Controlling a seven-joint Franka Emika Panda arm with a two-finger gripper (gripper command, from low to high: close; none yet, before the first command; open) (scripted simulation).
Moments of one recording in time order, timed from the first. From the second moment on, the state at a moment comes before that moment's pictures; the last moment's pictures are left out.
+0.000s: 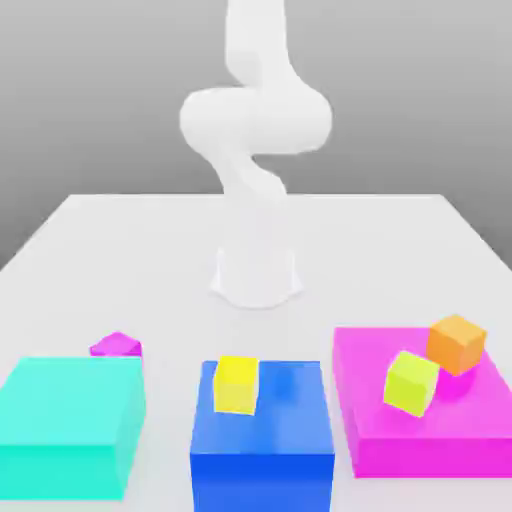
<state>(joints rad) -0.04 -0.74 -0.03 -2.37 -0.02 2.35 0.80</state>
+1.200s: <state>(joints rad) -0.55 0.13 -0.12 -2.91 0.16 3.04 0.56</state>
